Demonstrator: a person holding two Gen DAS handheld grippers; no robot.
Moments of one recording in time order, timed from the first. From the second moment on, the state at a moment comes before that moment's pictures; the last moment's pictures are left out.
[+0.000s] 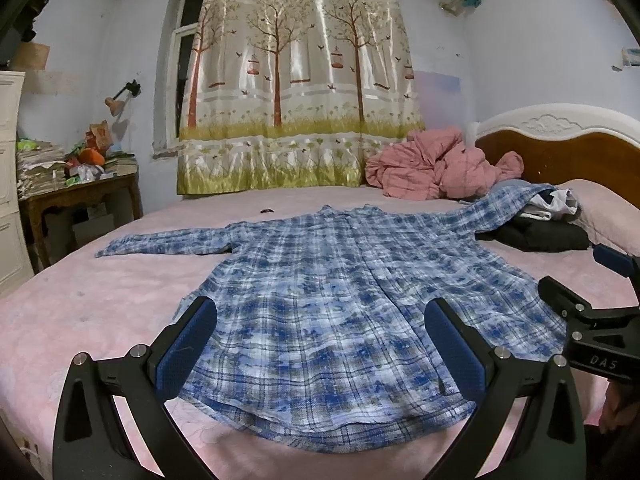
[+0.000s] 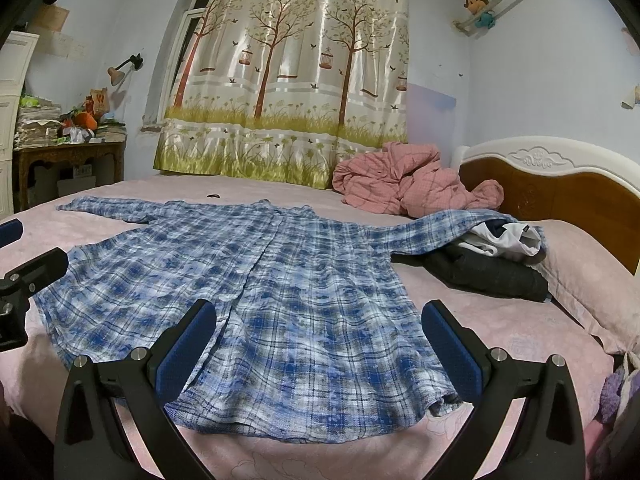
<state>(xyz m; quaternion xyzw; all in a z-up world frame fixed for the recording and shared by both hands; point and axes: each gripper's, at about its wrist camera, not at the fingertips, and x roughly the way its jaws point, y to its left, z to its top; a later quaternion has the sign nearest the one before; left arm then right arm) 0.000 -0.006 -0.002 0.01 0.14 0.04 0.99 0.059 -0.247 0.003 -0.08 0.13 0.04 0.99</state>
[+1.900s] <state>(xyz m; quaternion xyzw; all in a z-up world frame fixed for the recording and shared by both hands) 0.049 0.019 -0.081 0.11 0.41 -0.09 0.90 0.122 -0.278 -0.075 -0.19 0.35 0.09 0.91</state>
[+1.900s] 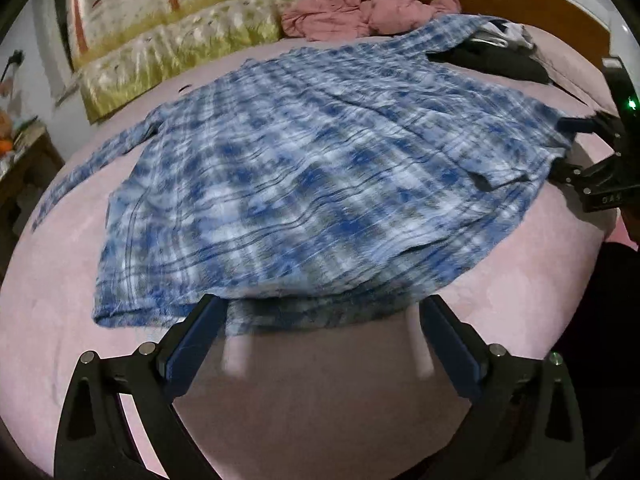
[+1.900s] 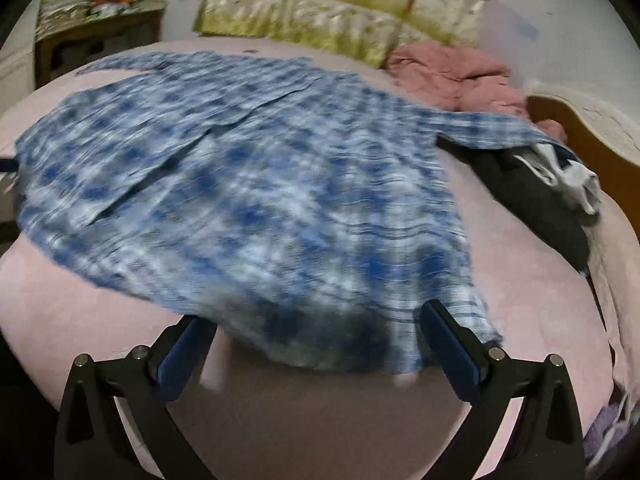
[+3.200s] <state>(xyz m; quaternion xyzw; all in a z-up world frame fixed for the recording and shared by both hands) 0.216 0.136 -0.041 0.00 0.43 -0.03 0.90 0.294 -0.328 -0.045 -0.09 0.39 0.12 0.91</state>
